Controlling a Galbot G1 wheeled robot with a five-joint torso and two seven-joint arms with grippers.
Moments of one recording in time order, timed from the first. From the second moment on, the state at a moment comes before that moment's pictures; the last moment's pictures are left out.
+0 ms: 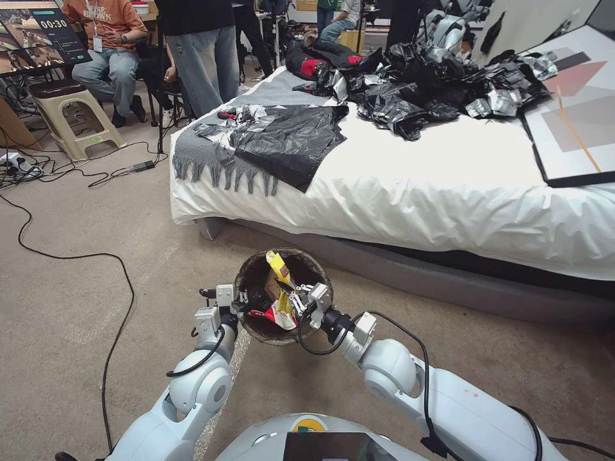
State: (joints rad) left arm 1.44 -1.14 -0.23 -2.13 -0.58 0.35 -0.51; right arm -1.01 0.87 -0.32 1.98 0.53 0.14 0.05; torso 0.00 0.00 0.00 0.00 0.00
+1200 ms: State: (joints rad) left arm 1.45 -1.15 -0.23 -2.14 -0.57 0.34 -0.51; right arm -1.01 0.90 -0.29 1.97 0.49 0.06 0.18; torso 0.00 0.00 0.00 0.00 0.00
